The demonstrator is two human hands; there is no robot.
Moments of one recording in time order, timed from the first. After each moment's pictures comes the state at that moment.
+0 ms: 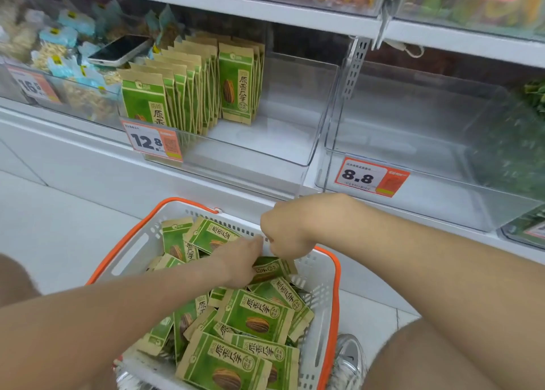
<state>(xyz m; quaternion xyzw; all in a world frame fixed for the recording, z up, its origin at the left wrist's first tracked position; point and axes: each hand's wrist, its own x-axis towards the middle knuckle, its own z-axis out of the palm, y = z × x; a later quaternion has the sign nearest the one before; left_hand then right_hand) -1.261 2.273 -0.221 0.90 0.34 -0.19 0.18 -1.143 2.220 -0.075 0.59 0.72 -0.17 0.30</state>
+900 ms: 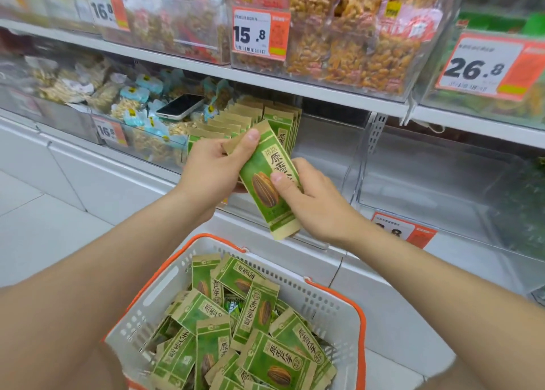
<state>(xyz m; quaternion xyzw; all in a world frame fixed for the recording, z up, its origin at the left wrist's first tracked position) -1.315 2.327 -0.014 0.61 0.38 0.44 0.54 -1.149 2.250 -0.030 0.64 0.66 -0.16 -0.36</state>
